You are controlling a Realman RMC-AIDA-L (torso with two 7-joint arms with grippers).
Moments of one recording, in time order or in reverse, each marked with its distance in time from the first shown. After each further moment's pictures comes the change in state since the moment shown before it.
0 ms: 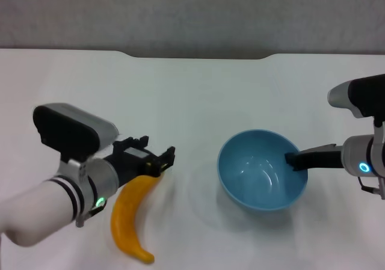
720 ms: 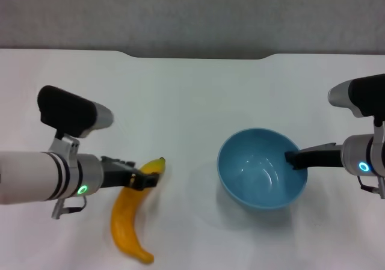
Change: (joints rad) left arm -0.096 -0.067 -0.417 0.021 1.305 -0.574 -1.068; right arm 0.000 0.001 -0.001 0.003 0.004 -0.013 -0.001
